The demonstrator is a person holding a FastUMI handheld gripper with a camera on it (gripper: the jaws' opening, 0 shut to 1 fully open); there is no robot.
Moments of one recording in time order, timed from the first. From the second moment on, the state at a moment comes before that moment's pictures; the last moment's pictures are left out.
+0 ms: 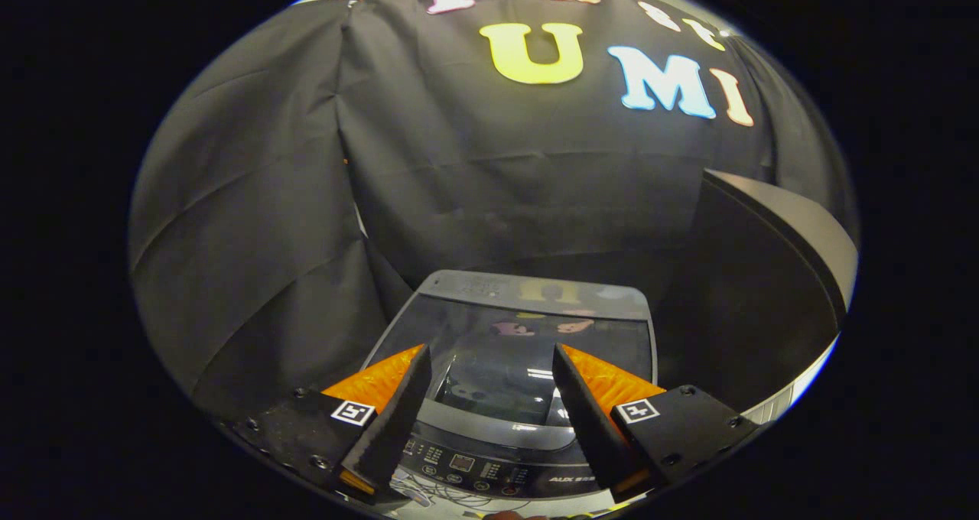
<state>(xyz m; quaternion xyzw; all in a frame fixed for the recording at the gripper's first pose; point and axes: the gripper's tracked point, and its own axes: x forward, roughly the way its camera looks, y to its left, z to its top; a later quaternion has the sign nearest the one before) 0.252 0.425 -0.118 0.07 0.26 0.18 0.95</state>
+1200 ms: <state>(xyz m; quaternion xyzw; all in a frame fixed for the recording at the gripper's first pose) 0.027 0.001 -0.114 0.04 0.01 0.06 1.00</state>
